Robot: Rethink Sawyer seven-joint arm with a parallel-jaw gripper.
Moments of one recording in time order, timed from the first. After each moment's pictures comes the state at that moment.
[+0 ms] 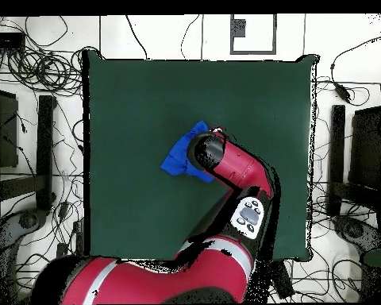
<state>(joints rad) 0.04 -0.26 -0.44 1.47 0.49 0.32 2.24</state>
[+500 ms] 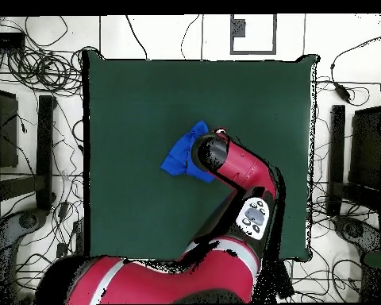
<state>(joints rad) 0.02 -0.28 -0.43 1.47 0.44 0.32 2.24</state>
